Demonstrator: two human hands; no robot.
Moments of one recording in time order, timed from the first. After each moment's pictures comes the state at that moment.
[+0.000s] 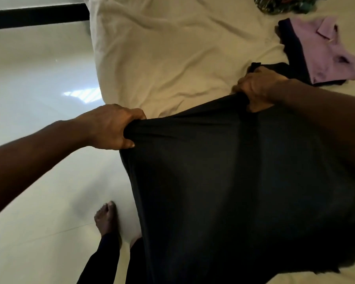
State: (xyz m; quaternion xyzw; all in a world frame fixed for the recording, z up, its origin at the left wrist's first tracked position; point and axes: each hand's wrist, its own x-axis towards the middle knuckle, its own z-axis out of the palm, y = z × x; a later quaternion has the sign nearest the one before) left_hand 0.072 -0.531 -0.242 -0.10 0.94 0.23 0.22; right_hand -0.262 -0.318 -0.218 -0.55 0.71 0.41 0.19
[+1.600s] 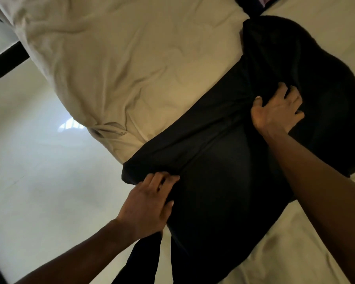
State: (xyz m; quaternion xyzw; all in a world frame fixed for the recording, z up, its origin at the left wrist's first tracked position) left_hand 0.169 -0.354 -0.264 0.06 0.95 0.25 0.17; right_hand -0.128 -0.114 -0.283 0.14 0.98 -0.08 0.09
